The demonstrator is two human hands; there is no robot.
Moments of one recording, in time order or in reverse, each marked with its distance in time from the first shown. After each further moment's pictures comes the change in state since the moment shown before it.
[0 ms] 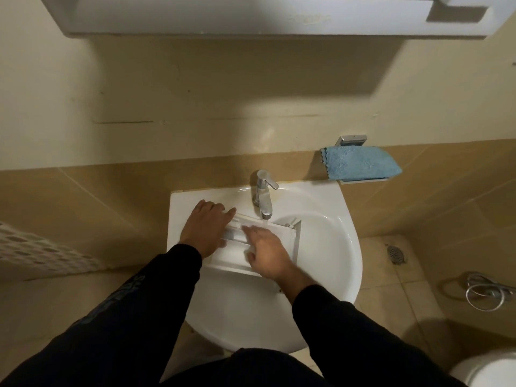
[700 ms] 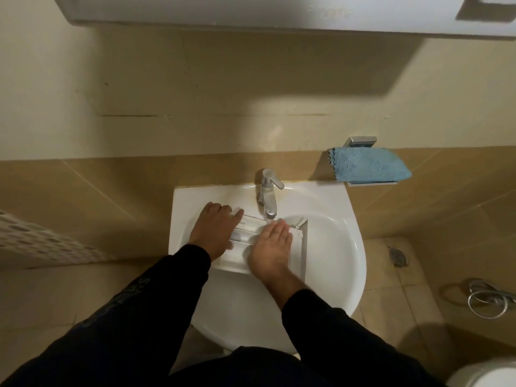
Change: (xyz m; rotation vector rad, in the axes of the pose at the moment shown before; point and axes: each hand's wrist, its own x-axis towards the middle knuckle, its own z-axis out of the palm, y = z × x) left_hand 0.003 0.014 0.009 0.005 -0.025 -0.021; right_hand 0.007 -0.028 0.012 -0.145 -0.067 0.482
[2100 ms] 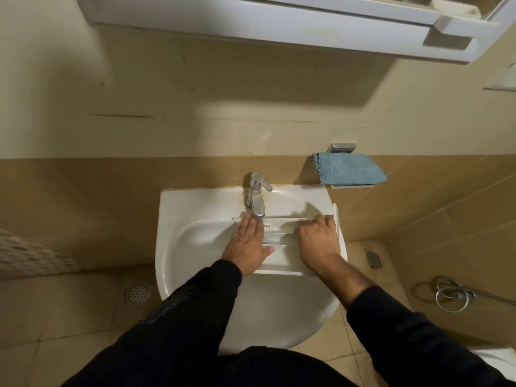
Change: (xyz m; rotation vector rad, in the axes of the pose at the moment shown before) left_hand 0.008 0.087 0.013 -0.565 -0.070 -0.018; right_hand -0.025 0.097 -0.097 -0.579 0.166 -0.173
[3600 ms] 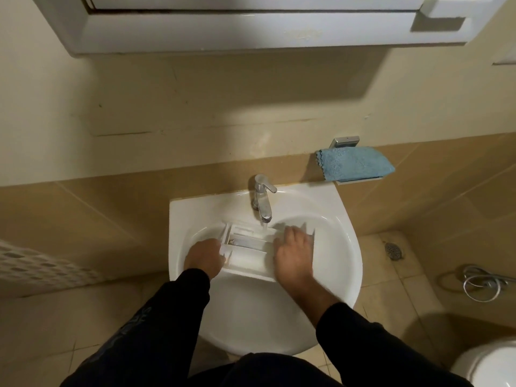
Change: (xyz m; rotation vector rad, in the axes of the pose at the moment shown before) left_hand -0.037 -0.073 -0.031 -0.027 0.018 -0.448; right_hand 0.009 -0.082 0.047 0.306 0.145 0.097
